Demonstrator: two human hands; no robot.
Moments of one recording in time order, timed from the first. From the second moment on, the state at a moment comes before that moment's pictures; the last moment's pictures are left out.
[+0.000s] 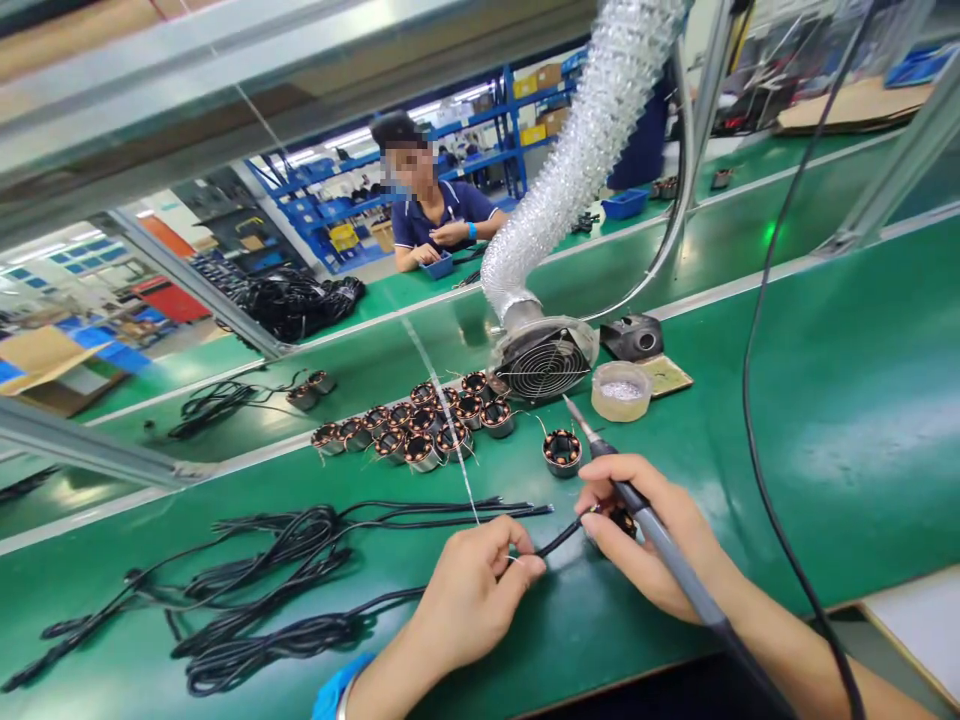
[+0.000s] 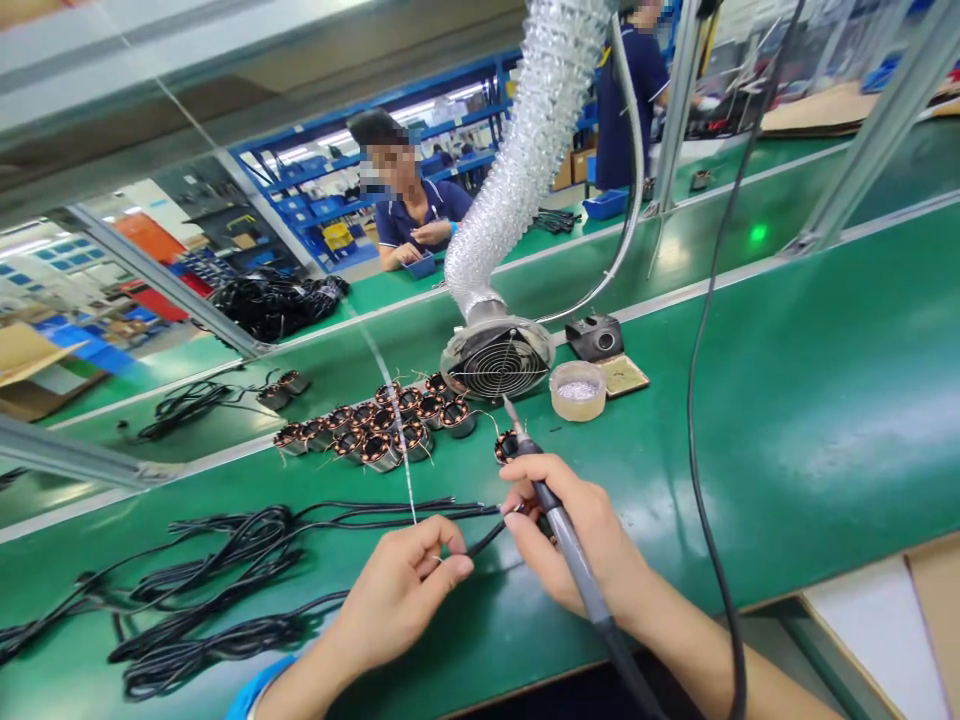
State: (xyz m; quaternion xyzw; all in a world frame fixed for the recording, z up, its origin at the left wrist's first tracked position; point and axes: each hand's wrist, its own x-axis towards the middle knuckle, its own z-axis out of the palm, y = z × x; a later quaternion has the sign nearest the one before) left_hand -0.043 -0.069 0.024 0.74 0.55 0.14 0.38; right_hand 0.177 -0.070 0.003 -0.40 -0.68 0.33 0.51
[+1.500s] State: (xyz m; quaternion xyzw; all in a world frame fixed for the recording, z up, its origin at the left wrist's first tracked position) left_hand -0.014 -0.053 0.004 0.67 0.42 0.25 0.56; right_hand 0.157 -0.064 0.018 -0.34 -0.79 0.18 0.48
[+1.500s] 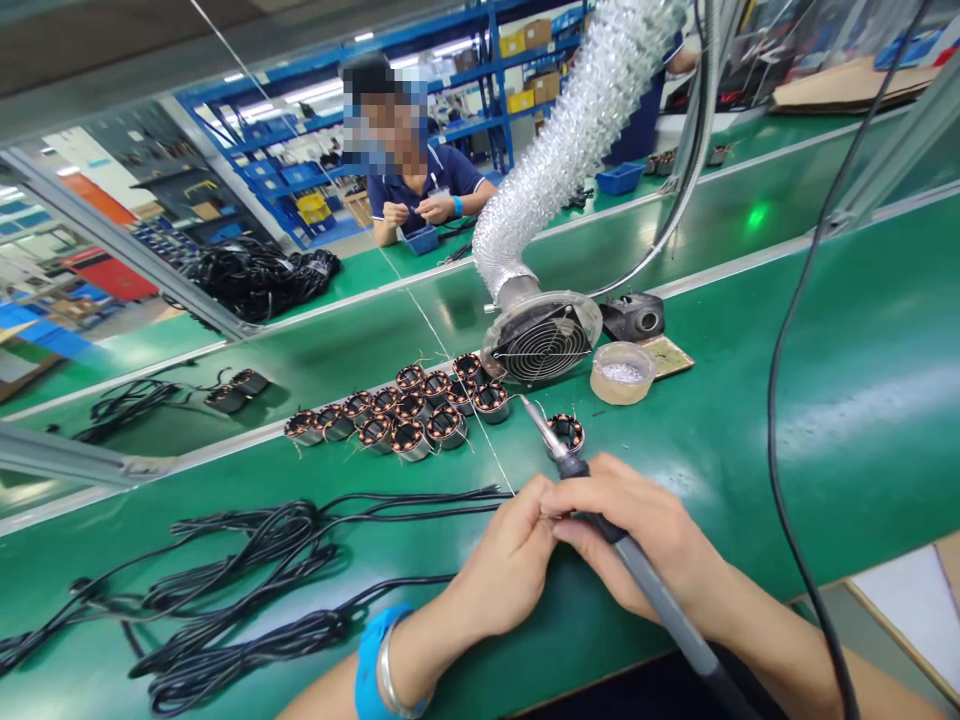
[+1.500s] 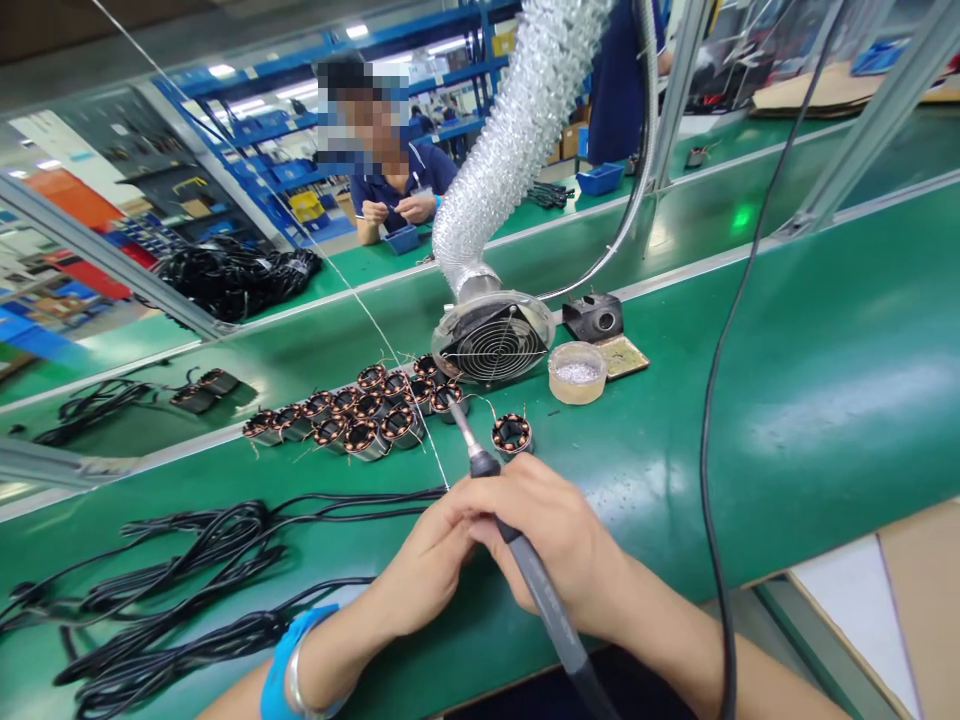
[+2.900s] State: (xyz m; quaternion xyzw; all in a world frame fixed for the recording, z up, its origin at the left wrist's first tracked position) left_hand -0.005 -0.028 -0.005 0.57 0.47 0.31 0.61; right_hand 0.186 -0.046 0.000 -0.42 -0.77 0.19 0.45
